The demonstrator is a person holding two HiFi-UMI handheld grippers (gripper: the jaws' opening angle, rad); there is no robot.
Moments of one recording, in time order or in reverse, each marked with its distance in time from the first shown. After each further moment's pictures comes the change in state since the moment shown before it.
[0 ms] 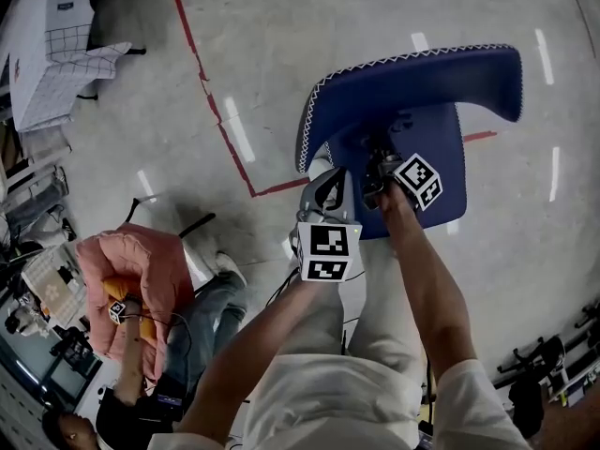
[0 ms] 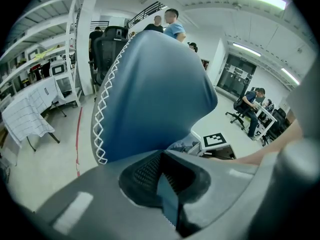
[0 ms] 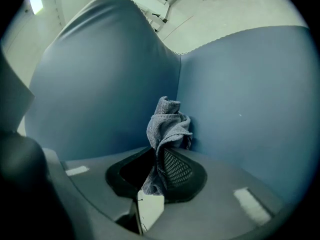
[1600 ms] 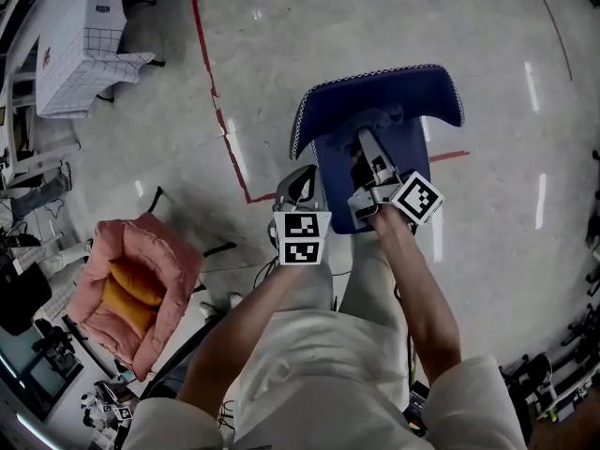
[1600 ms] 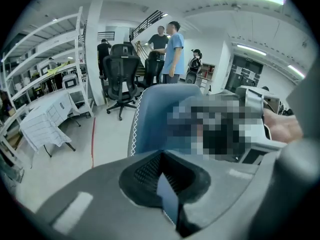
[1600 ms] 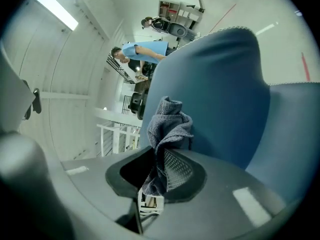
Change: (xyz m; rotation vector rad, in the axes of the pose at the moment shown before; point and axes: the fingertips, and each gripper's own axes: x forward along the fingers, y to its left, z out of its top) left arm -0.097 -0.007 0.069 -0.005 -0.061 0.123; right arm -0.154 0.264 0.017 -0.147 0.085 0.478
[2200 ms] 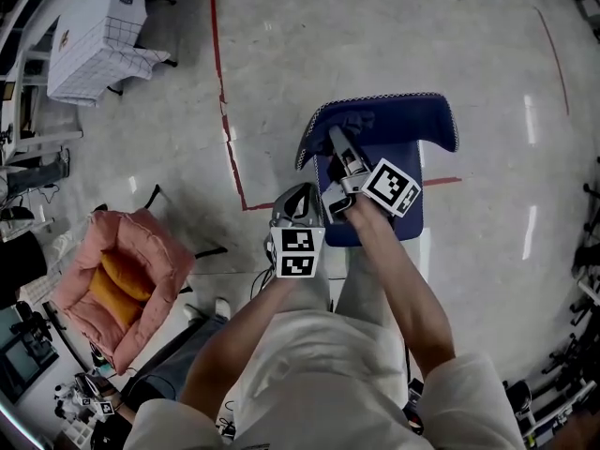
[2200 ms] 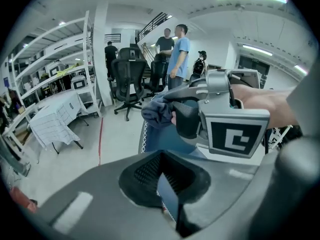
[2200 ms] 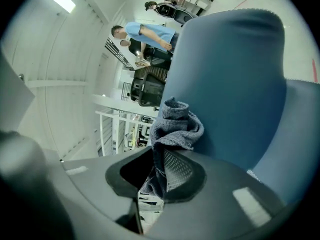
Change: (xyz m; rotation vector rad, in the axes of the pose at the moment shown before) left arm -0.028 0.012 -0.003 -0.039 -0.008 0.063; right arm 0.065 0.044 -0.034 -0.067 0.153 -0.016
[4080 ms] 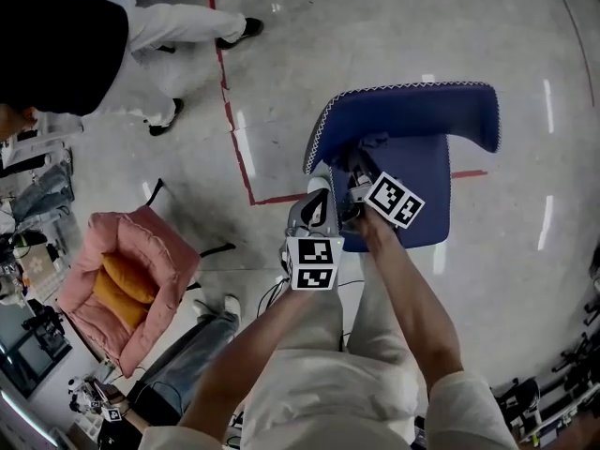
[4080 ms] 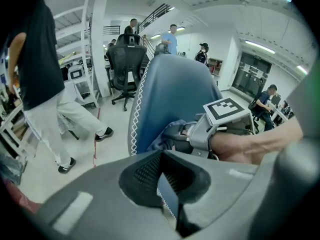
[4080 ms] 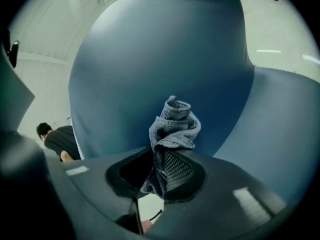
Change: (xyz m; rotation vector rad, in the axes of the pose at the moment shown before) left arm 0.064 0.004 -0.069 -0.016 0.071 -0.016; right arm 0.009 -0.192 -0.067 -0.066 0.052 -0.282
